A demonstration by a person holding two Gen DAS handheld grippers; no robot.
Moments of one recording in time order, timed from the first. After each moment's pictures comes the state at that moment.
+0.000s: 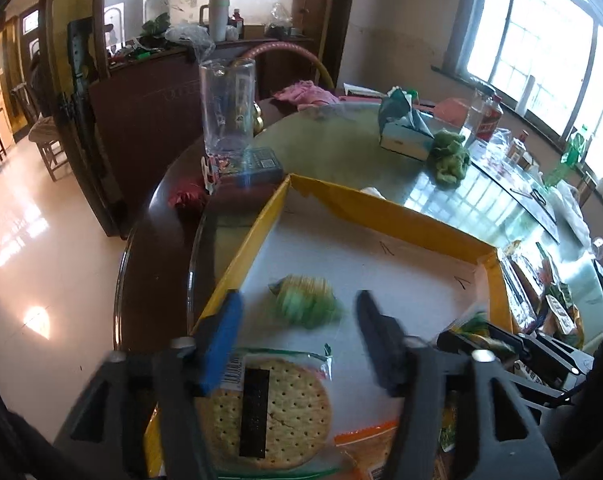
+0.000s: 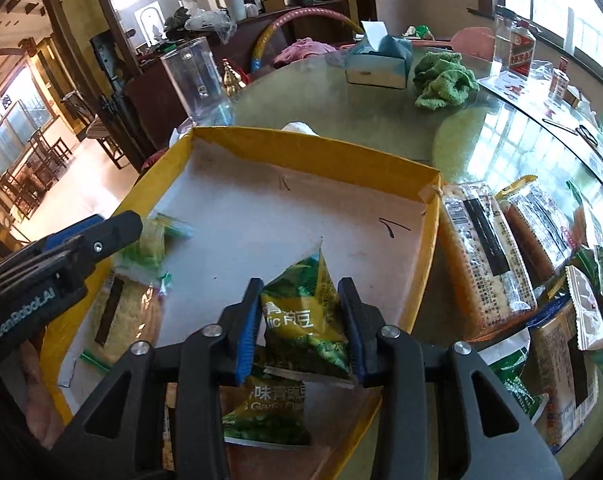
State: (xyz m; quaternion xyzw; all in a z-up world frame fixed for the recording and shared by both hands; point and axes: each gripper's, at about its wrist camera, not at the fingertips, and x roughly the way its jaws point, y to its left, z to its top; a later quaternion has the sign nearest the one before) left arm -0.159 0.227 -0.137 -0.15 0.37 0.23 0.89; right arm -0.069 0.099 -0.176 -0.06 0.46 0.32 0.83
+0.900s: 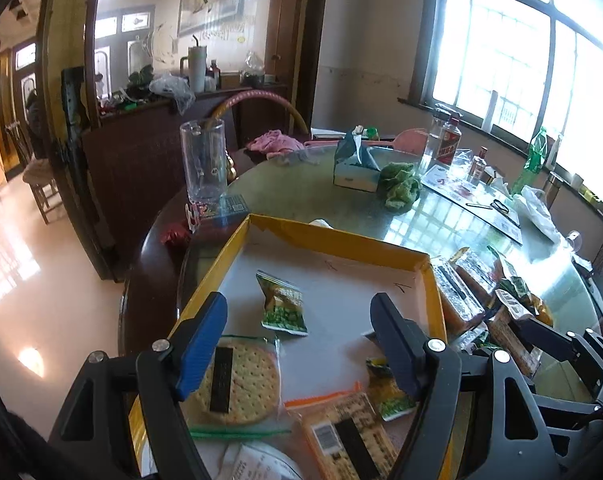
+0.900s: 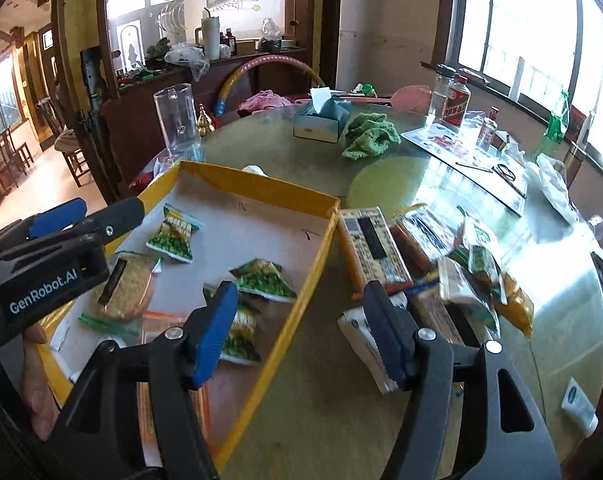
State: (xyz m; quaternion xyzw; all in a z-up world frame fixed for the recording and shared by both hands) left arm -0.194 0.168 -0.100 -0.10 0.30 0.21 0.93; right arm -0.137 0.032 -0.117 -0.10 0.37 0.25 0.89
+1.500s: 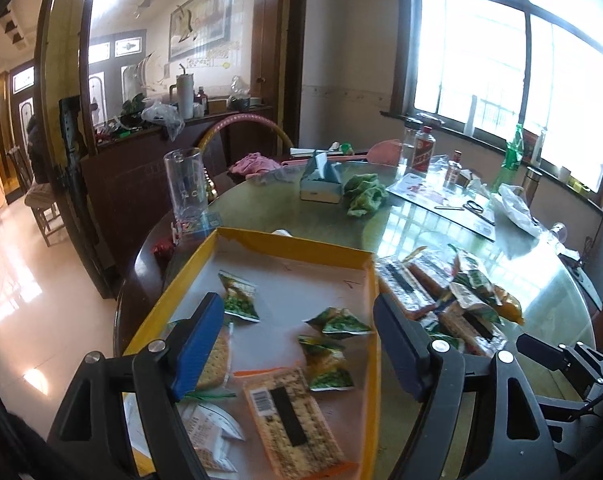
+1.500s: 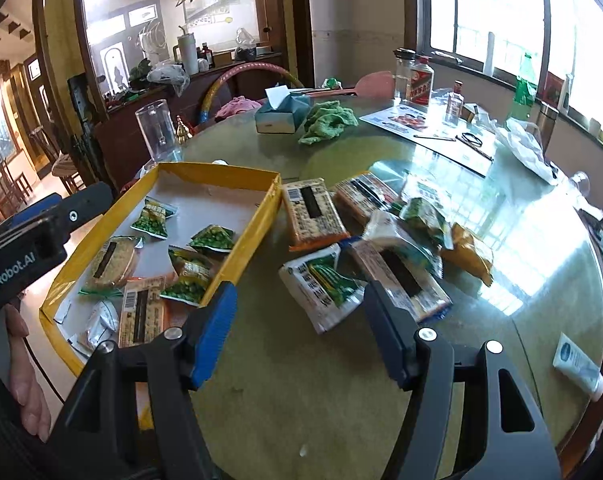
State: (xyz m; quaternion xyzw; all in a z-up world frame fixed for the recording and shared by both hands) left arm -0.212 0.098 -0.082 -0.07 0.27 0.20 0.94; right arm -0.155 -0.052 -0.117 -0.05 0.37 0.24 0.90
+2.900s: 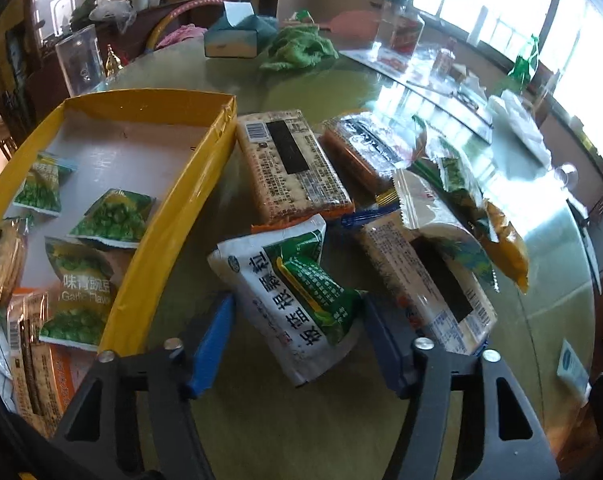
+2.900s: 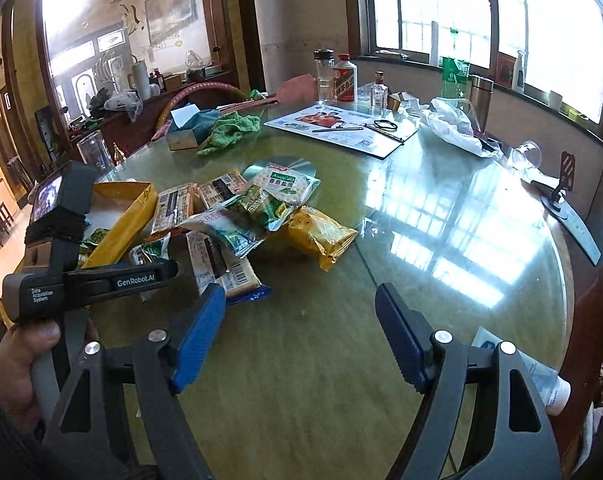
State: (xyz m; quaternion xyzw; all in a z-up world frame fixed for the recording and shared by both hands) left arm -0.085 0.014 -0.194 -0.15 0.45 0.16 0.87; right arm -0.115 -0.212 -0.140 -0.02 0.36 0.19 0.91
